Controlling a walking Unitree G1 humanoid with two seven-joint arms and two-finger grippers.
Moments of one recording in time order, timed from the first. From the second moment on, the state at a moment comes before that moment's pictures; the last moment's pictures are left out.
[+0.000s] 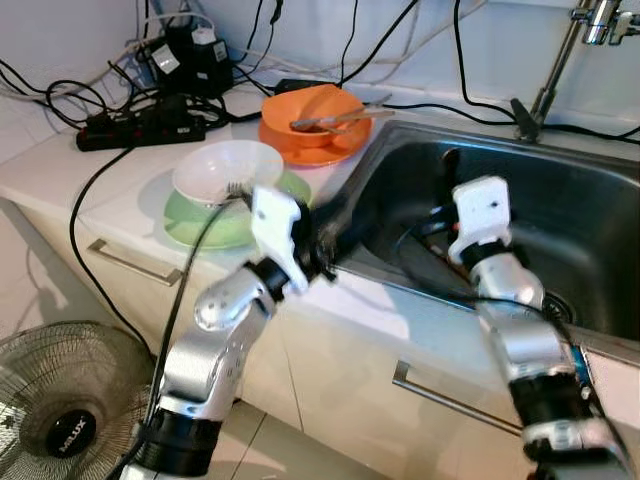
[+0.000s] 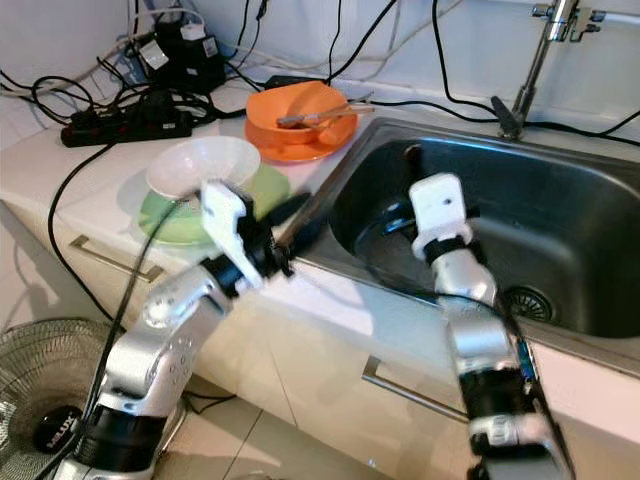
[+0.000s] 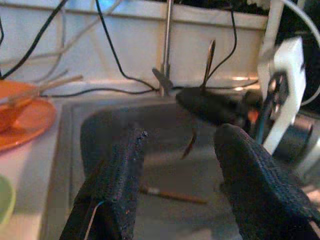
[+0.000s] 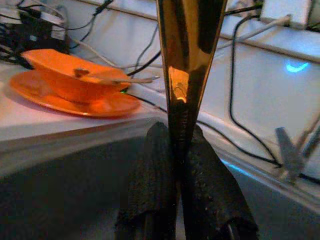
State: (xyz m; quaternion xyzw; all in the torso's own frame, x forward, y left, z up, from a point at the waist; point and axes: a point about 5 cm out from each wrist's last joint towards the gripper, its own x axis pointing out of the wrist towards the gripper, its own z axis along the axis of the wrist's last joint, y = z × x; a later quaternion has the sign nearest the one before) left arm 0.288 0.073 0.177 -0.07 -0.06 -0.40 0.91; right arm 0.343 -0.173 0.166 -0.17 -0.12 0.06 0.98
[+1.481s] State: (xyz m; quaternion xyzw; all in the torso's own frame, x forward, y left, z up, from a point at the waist) left arm 0.276 0.075 0.141 -0.01 0.03 -0.45 0.89; right arm 0.369 -0.195 0.145 -0.16 -0.06 0.03 0.98
